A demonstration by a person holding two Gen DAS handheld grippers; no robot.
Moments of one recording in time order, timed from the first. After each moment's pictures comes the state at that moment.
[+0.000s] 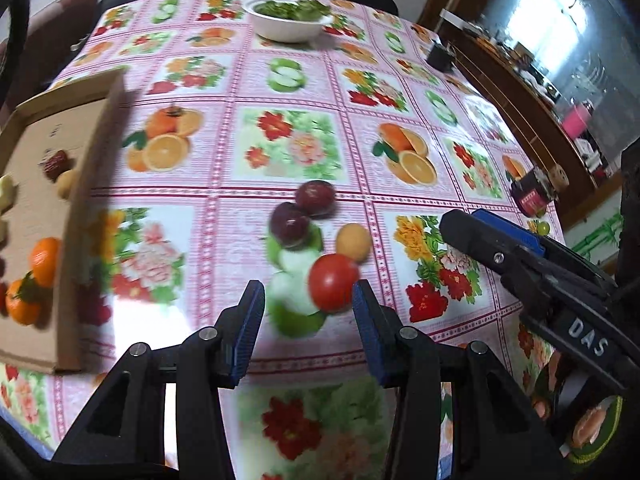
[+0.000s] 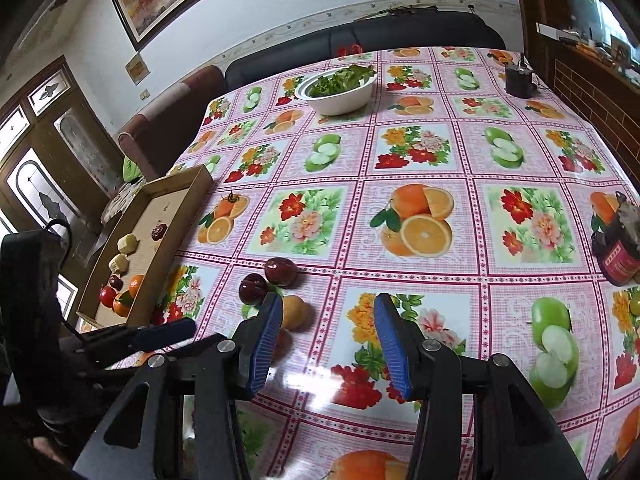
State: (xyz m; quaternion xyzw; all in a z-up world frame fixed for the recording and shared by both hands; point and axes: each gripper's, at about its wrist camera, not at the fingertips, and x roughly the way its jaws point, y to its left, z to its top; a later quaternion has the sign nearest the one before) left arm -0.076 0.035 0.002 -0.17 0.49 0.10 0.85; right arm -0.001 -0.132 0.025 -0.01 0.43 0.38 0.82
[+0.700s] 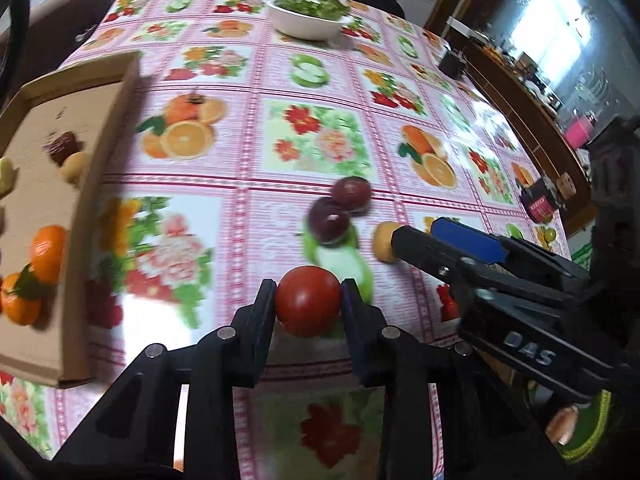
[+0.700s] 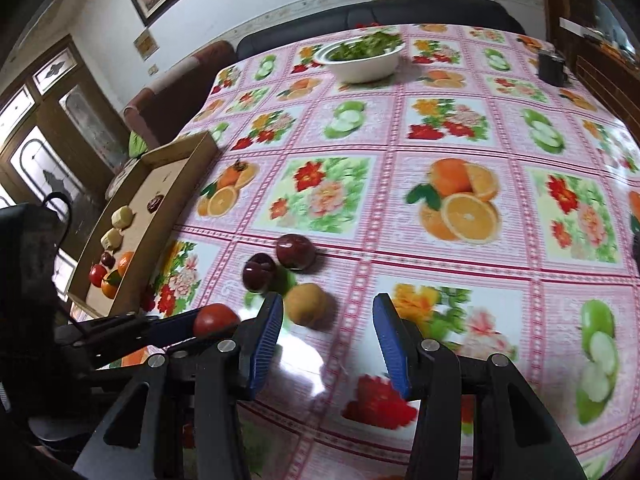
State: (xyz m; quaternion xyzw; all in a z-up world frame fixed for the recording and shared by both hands) left arm -0.093 0.064 -0.007 -0.19 0.48 0.11 0.85; right arm -0.004 -0.085 -0.003 -0.05 0.45 0.41 0.79
